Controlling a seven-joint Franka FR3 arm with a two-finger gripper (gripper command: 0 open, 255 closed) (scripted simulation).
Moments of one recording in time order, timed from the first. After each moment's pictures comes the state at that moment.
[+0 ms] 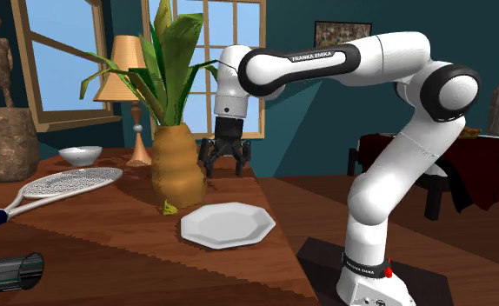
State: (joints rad) arm 0.06 -0.57 0.42 -2.26 0.31 1.83 0.74
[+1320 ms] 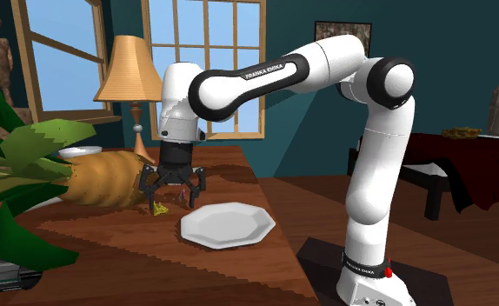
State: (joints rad) arm -0.01 -0.13 0.71 -2.02 0.22 2.02 1.20
